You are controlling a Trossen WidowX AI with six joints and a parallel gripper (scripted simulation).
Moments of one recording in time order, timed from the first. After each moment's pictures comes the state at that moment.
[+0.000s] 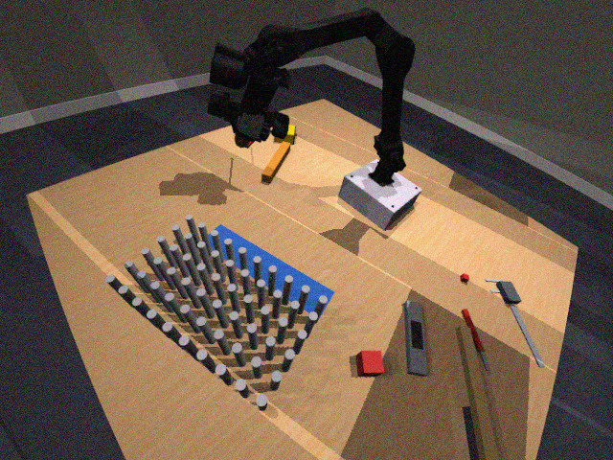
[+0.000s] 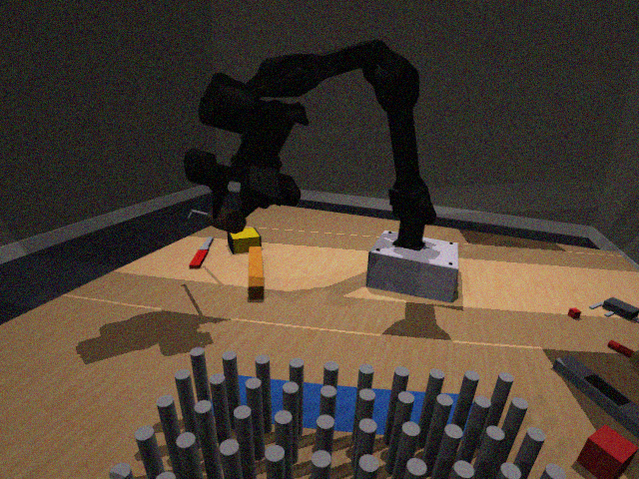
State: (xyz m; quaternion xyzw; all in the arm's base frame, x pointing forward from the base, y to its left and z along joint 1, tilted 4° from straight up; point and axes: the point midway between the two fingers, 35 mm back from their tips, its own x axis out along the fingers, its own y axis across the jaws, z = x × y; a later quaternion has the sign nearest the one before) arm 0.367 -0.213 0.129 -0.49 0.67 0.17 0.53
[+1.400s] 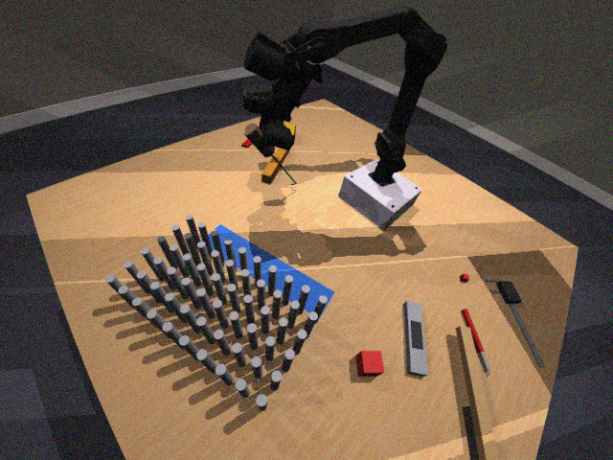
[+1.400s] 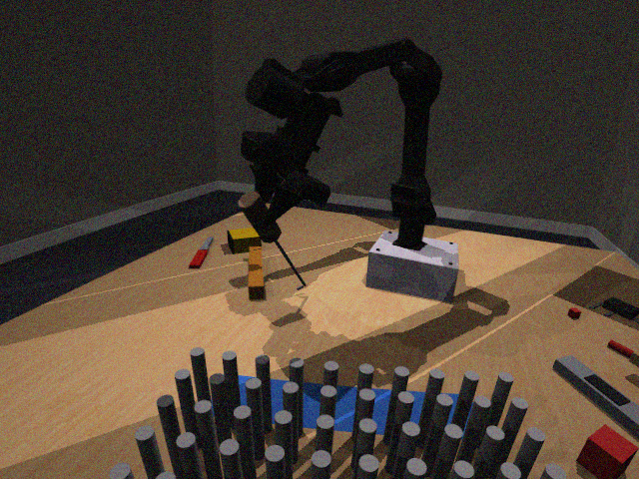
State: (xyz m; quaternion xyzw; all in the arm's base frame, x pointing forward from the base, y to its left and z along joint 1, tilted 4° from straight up) arm 0.340 -0.160 0.138 0.03 0.57 -0.22 0.79
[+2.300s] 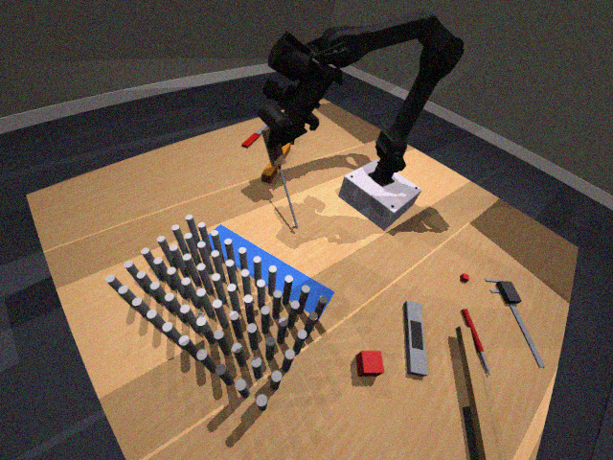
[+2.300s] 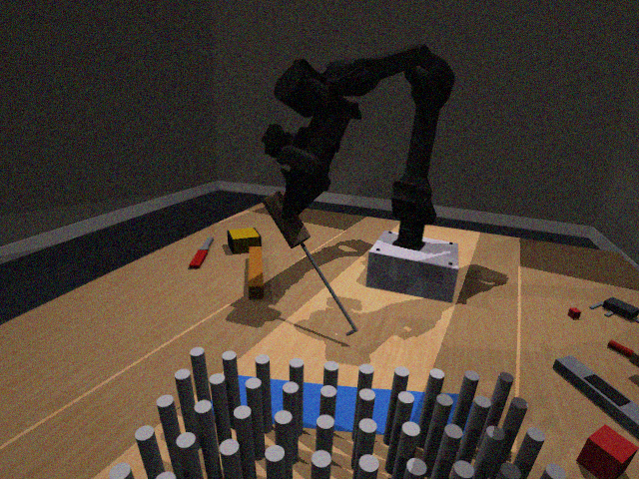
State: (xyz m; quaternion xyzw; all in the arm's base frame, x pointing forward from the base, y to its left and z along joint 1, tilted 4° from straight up) arm 0.319 -0.123 0.139 0.43 0.41 -0.38 0.71
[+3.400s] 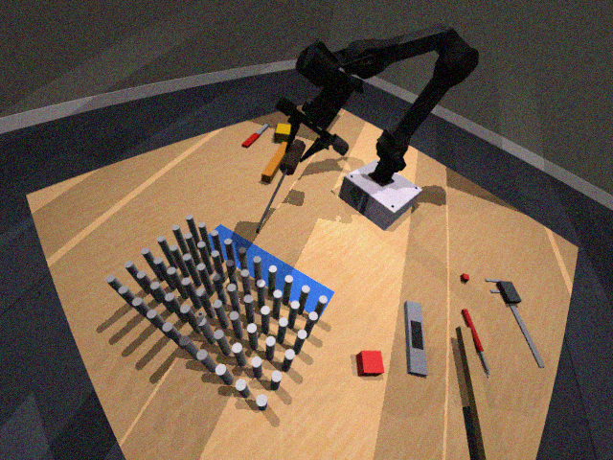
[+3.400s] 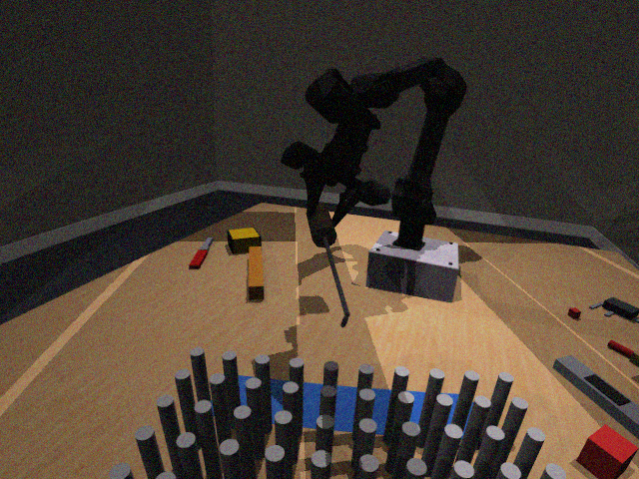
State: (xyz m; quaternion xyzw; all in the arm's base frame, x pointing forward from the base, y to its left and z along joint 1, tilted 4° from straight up) arm 0.291 -0.079 0.134 0.79 0.19 -0.45 0.36
